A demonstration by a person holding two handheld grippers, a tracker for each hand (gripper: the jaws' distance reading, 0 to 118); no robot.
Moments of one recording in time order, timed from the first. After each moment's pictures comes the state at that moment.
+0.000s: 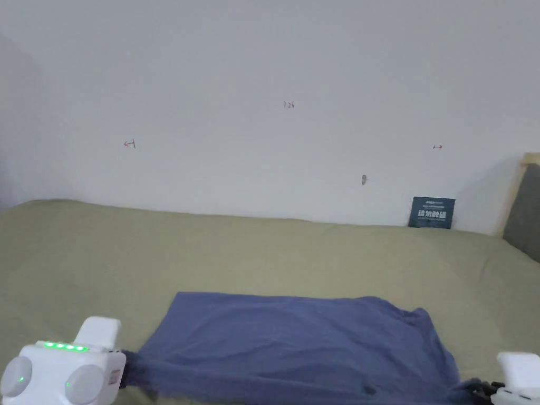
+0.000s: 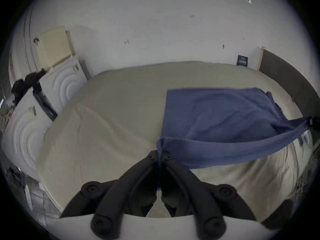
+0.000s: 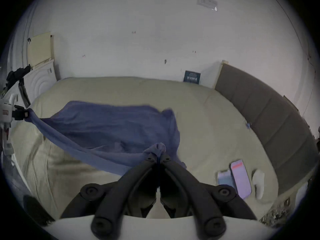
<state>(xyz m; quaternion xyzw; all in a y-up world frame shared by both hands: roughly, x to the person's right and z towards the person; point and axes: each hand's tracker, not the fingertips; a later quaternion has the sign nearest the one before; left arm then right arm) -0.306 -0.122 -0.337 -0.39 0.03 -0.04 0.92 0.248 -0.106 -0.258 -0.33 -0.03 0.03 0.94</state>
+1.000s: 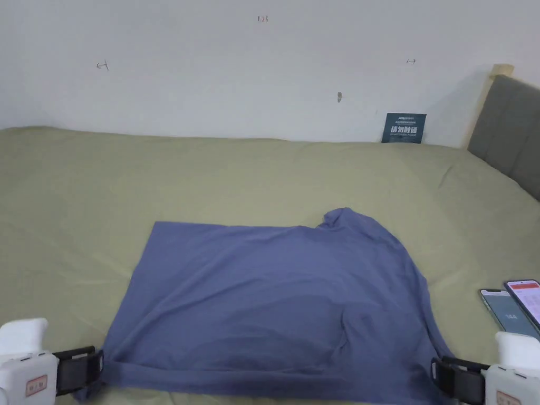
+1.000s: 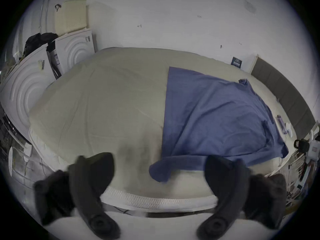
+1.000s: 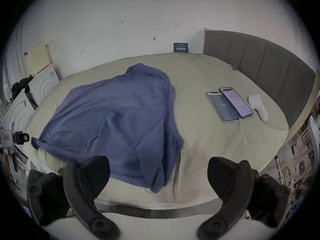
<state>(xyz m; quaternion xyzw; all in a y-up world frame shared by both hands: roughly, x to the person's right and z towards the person) -0.331 -0.142 -0.161 -0.40 0.02 0.05 0.92 0.263 -0.154 -0.113 -0.36 -0.07 -0.05 0.93</state>
